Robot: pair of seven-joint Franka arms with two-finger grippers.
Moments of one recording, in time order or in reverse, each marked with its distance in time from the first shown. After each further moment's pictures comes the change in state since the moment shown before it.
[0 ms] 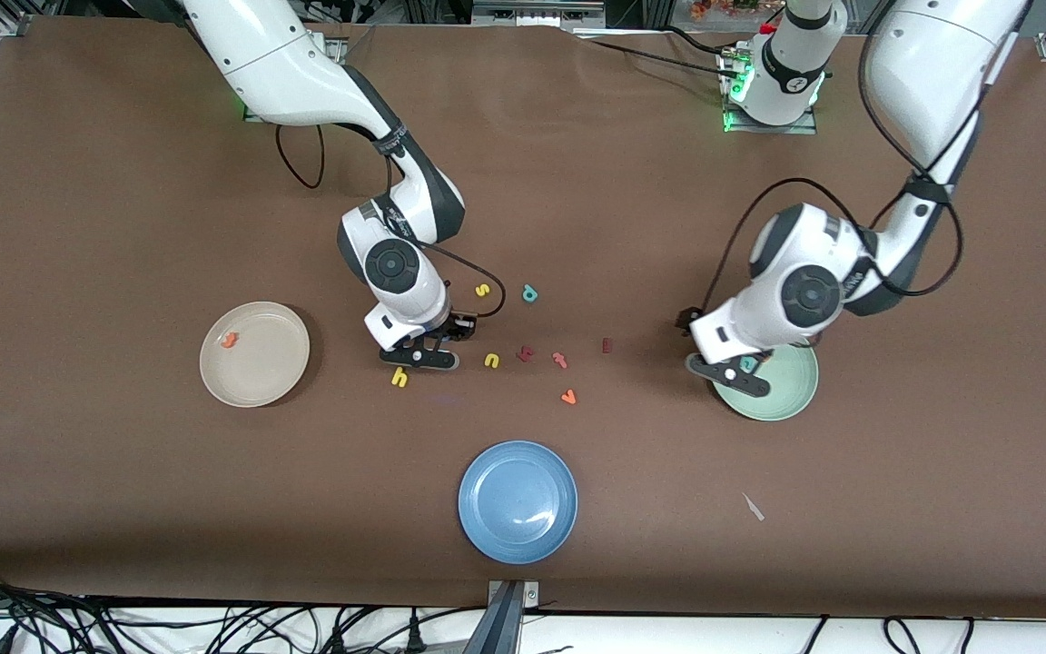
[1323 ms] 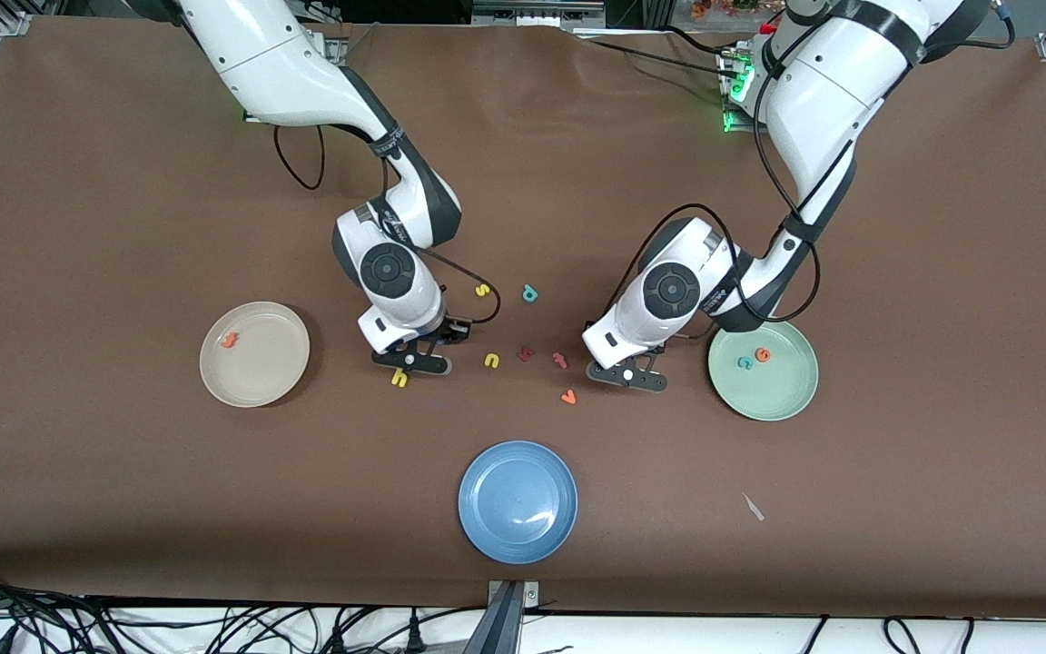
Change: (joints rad) left arm -0.210 0.227 0.021 0.183 0.081 0.111 -0.326; right arm -0.003 -0.005 -0.033 0.039 -0.009 -0.080 -0.005
